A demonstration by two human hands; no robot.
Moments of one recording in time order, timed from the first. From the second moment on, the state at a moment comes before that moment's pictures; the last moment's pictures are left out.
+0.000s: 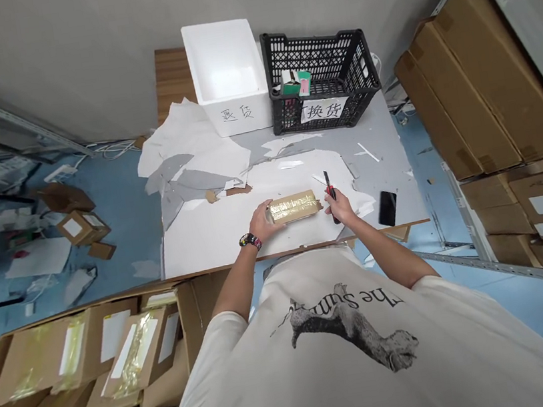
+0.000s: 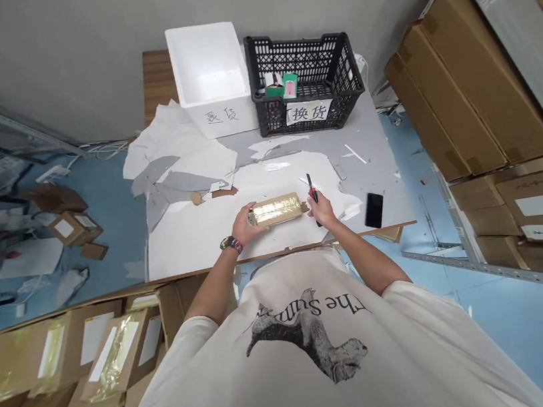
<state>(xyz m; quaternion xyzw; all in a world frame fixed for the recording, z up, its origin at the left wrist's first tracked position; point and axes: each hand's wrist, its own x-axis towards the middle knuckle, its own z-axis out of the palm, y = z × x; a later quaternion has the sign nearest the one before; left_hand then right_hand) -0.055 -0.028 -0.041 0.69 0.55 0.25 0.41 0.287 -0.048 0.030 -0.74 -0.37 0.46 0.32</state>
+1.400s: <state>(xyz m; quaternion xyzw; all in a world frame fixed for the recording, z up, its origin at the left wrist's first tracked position) -0.048 -0.029 -0.069 0.56 0.47 0.33 0.60 0.178 0.009 0.122 -0.43 -0.85 0.15 -0.27</state>
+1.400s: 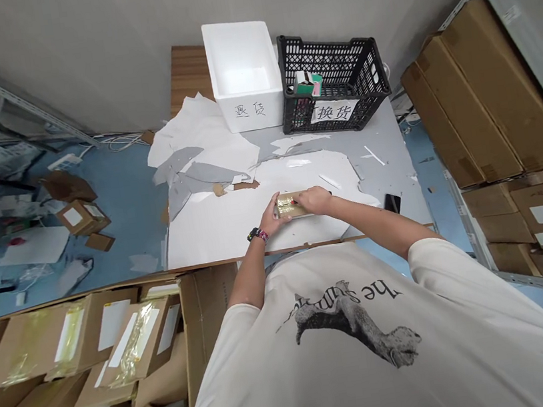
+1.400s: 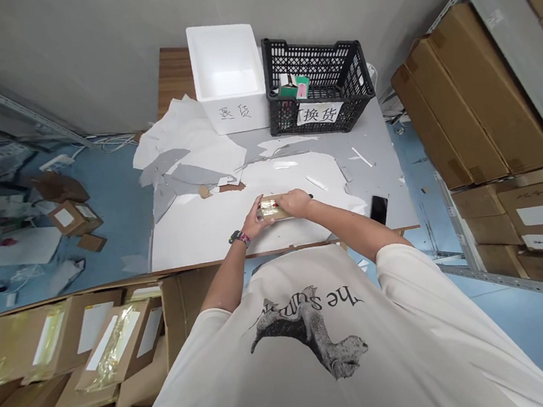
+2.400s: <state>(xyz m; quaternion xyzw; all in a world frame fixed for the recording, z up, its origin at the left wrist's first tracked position) -0.049 -0.032 -0.062 0.58 0.49 0.30 0.58 0.209 0.008 0.114 -0.46 -0.82 0.17 -0.30</state>
